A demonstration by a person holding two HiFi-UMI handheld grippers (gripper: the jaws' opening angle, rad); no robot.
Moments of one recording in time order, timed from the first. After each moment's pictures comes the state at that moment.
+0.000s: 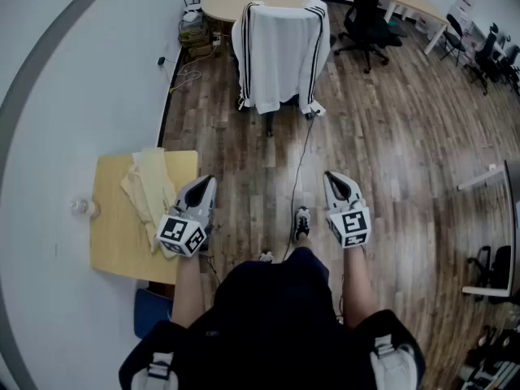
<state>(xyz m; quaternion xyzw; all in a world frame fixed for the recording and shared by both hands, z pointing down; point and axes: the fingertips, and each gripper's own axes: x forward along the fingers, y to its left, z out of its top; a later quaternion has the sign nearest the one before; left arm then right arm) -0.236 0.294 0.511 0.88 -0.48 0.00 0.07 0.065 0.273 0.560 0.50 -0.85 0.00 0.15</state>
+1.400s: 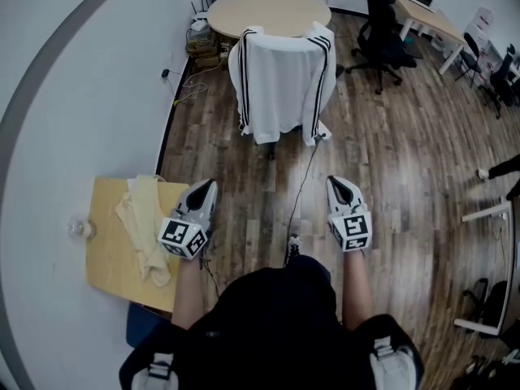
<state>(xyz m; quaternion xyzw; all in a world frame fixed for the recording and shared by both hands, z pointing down) -0.190 0.136 0.502 0.86 -0.50 0.01 0.07 0.115 0.094 0.554 0.48 -0.86 0.00 0.14</state>
